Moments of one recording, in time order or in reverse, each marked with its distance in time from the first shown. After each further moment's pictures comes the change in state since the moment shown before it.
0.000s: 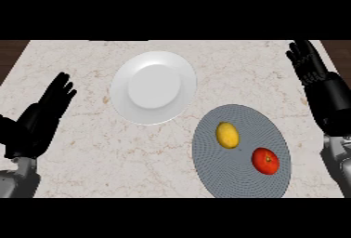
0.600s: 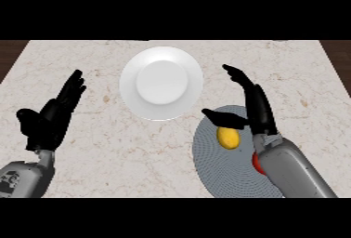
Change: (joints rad) left arm -0.065 -0.028 -0.069 0.097 -0.162 0.035 -0.074; right arm -0.097 0.208 0.258 0.254 0.372 -0.294 0.184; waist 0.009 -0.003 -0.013
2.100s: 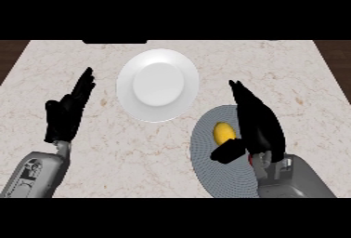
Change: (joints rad) left arm -0.067 -0.090 0.019 0.121 -0.100 0.002 -0.022; right arm 0.014 0.003 0.078 -0.341 0.403 0.542 0.782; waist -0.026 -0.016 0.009
